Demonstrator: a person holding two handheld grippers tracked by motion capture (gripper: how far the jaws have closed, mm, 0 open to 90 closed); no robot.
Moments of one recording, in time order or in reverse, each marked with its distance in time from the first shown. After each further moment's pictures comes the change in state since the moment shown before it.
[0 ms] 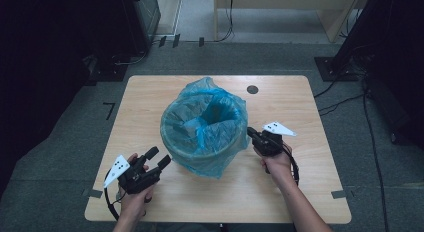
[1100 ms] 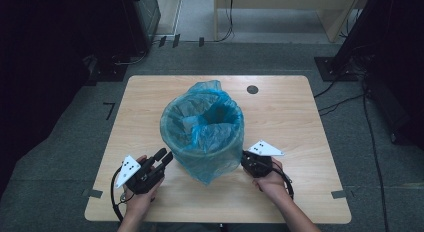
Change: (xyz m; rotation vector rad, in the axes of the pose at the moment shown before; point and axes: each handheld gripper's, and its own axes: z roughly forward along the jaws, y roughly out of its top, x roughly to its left) left arm -0.004 -0.006 0.007 0.036 0.103 0.065; right arm 0.049 -0.038 -0.016 0.047 0.147 -0.129
